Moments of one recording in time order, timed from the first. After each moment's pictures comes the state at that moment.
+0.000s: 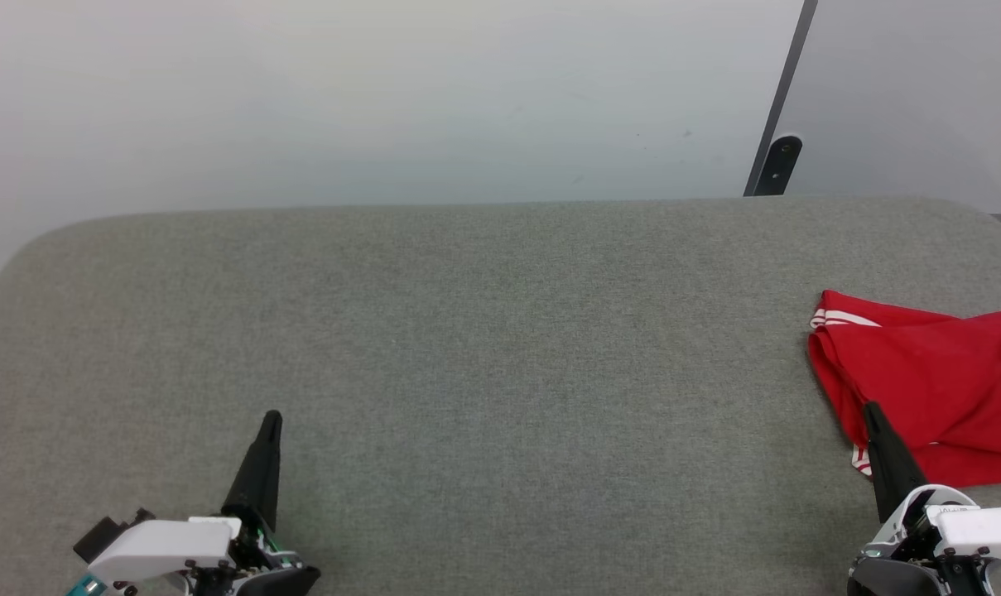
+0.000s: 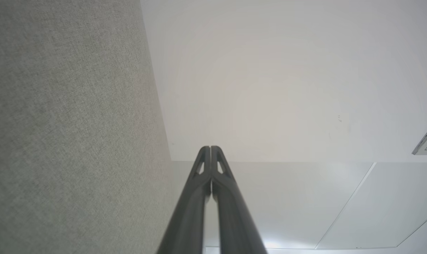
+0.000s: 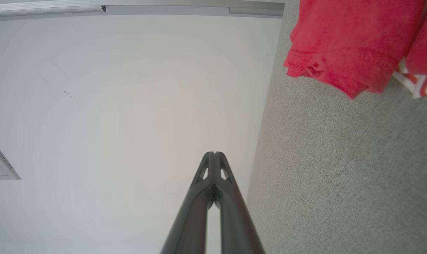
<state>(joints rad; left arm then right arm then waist) -0.11 0.05 0.11 0.25 -1.61 -0.13 0.11 -0.11 -0.05 -0.12 0.25 1.61 0.13 0.11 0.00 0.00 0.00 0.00</state>
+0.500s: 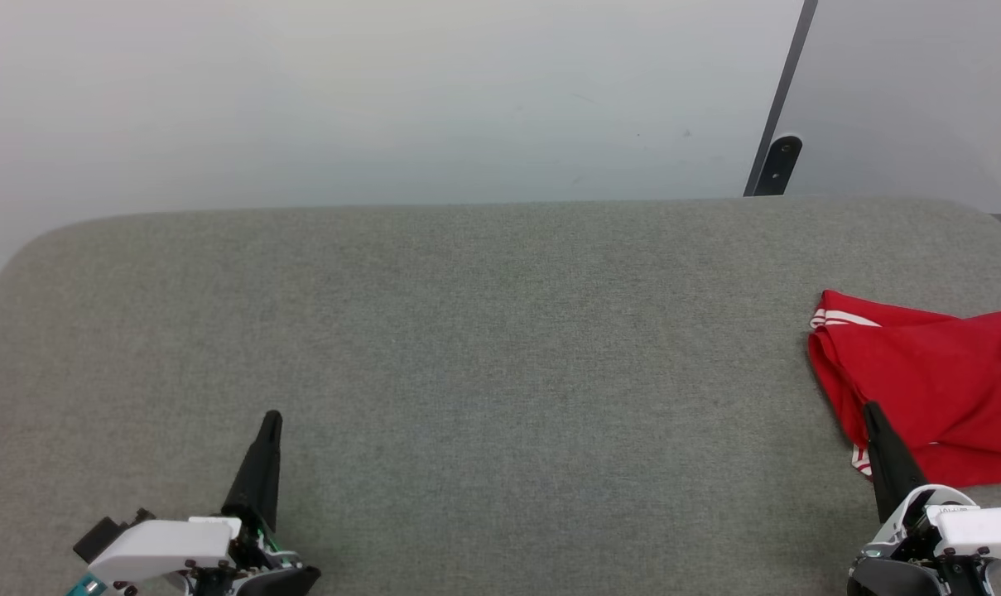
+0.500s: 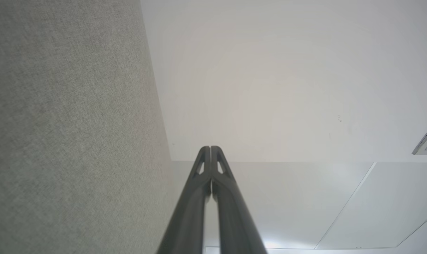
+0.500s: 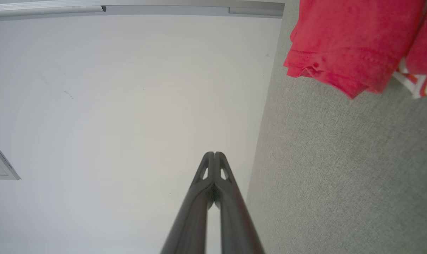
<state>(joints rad) -0.11 0.05 0.11 0.25 -1.61 -0.13 0.11 -0.11 -0.05 -0.12 0.25 1.61 0.13 0.11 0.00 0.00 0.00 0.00</state>
